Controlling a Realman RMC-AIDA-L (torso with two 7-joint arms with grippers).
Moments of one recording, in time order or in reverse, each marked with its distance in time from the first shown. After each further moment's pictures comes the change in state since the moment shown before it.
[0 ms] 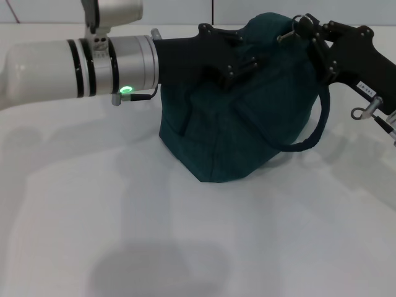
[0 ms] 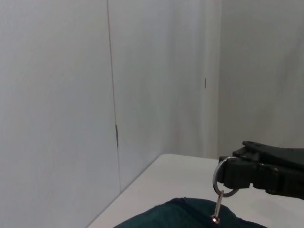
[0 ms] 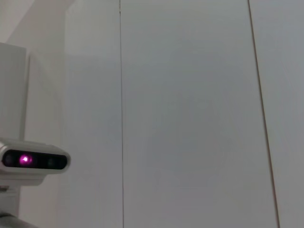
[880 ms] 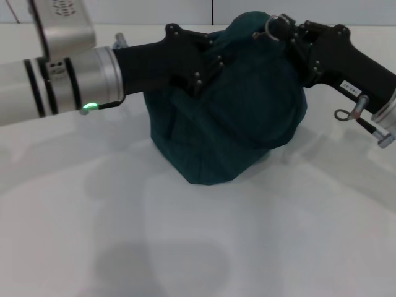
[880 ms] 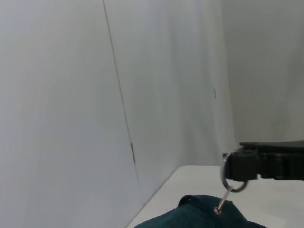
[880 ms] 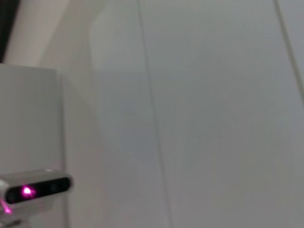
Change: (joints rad) left arm 0.168 0.007 -0.003 0.140 -0.055 0.043 0.145; right arm 0.038 -0.004 -0.060 -0.013 -0.014 -0.044 0.132
